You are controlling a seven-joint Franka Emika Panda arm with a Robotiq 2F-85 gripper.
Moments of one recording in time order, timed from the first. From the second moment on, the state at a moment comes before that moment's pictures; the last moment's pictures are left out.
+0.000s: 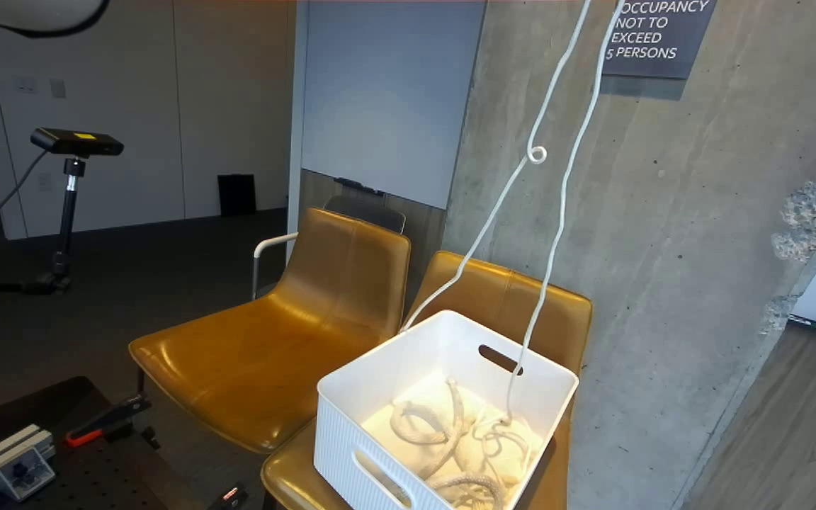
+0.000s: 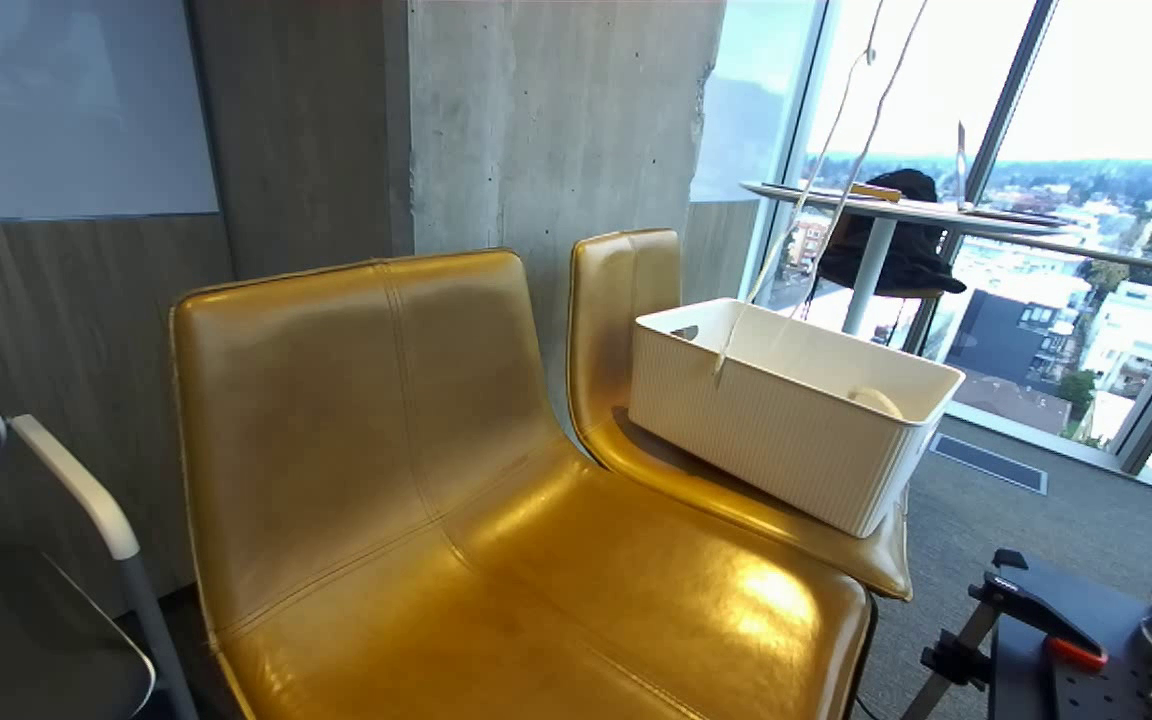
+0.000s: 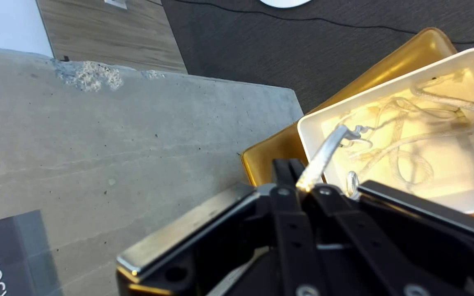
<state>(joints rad) -0.36 0.57 -0.13 -0.40 -0.16 1.53 -1.56</state>
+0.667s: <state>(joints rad) -0.39 0.53 -0.13 -0.40 -0.16 1.53 -1.56</state>
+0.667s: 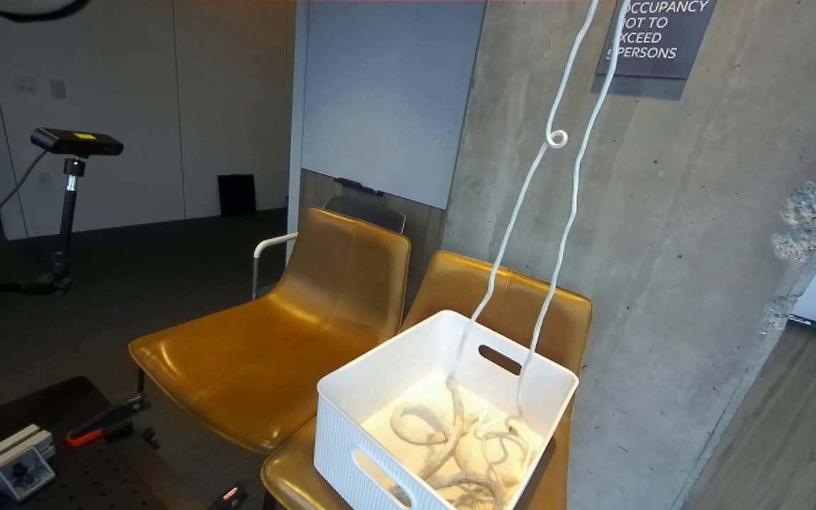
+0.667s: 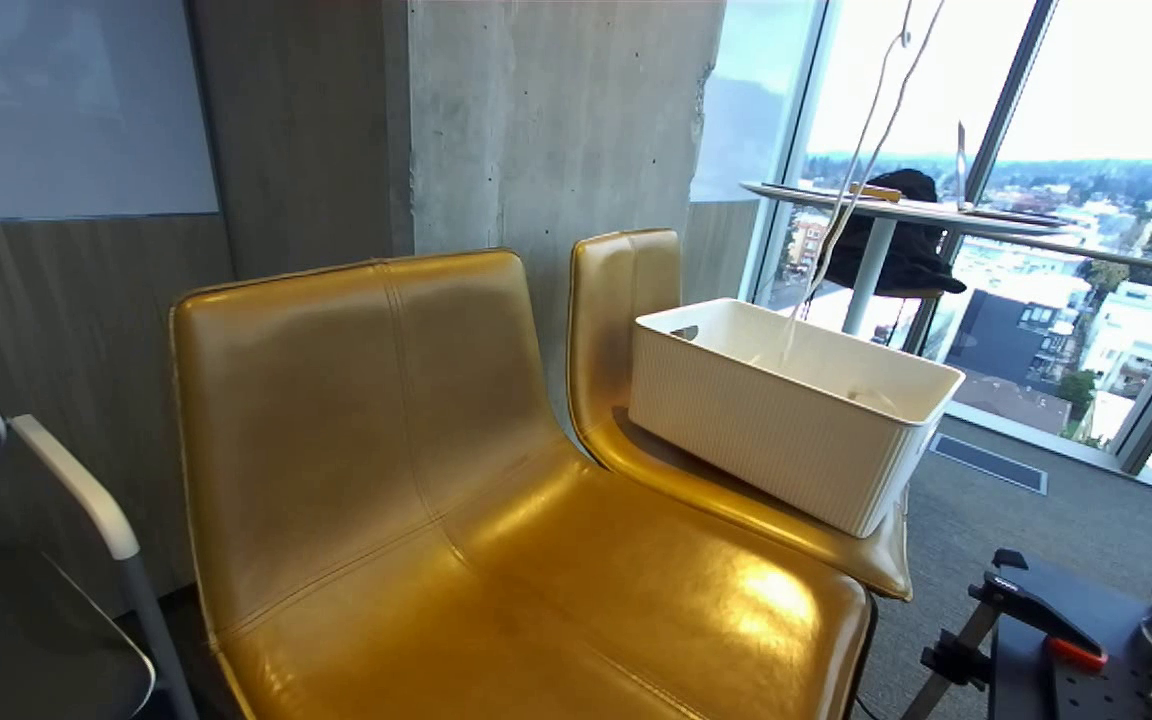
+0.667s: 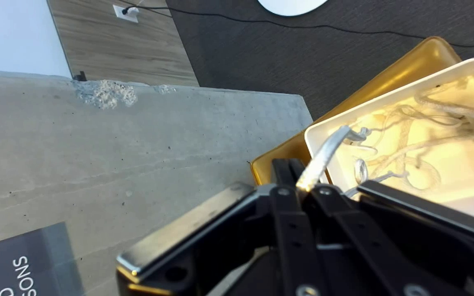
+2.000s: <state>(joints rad) -0.39 0.60 -0.11 -0.46 -0.10 1.53 -1.66</state>
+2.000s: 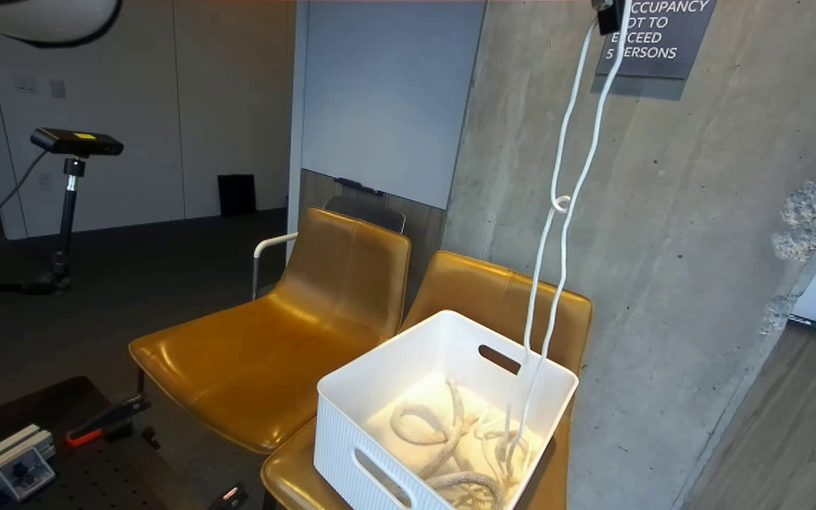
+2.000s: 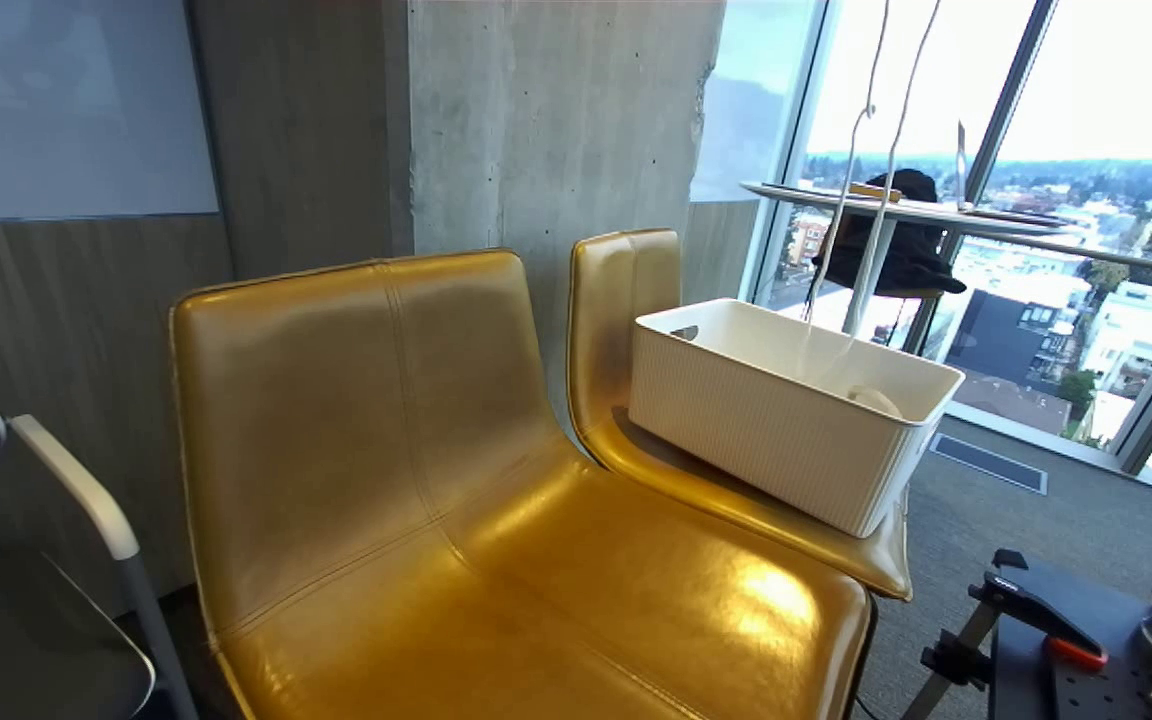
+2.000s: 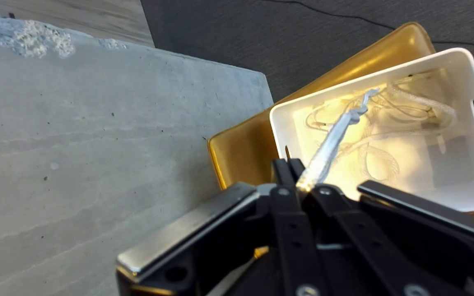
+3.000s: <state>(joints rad) -0.39 0.98 -0.04 -0.46 -0.01 1.53 -1.69</state>
